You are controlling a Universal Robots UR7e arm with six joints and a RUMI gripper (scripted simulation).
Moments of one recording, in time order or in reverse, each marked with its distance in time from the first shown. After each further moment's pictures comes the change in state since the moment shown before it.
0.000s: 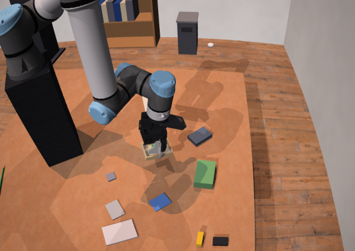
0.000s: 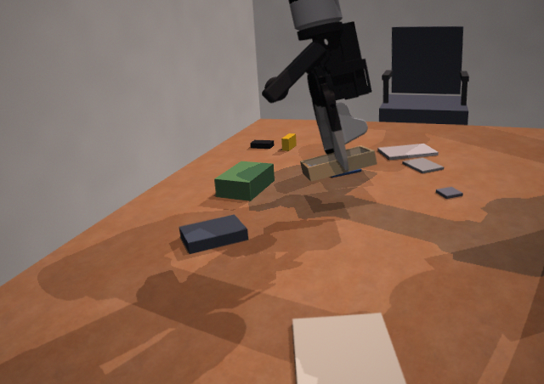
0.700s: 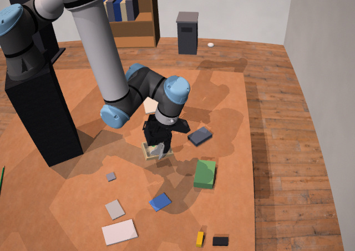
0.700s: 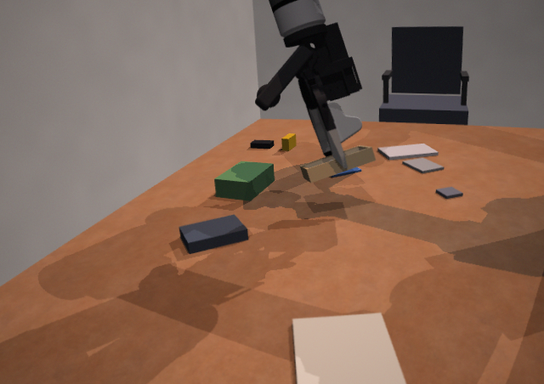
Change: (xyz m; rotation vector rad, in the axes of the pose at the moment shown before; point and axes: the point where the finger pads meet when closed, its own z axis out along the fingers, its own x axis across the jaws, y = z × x) arm 0.002 -0.002 0.001 -0.092 -0.084 0.000
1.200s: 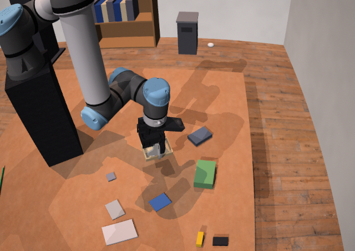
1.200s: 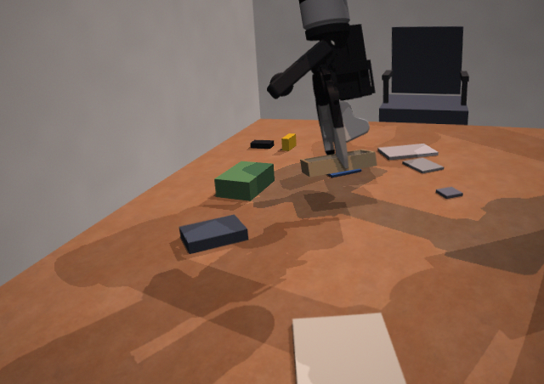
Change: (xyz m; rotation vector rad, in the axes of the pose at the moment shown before) arm 0.000 0.003 -0.001 0.164 0.014 -0.017
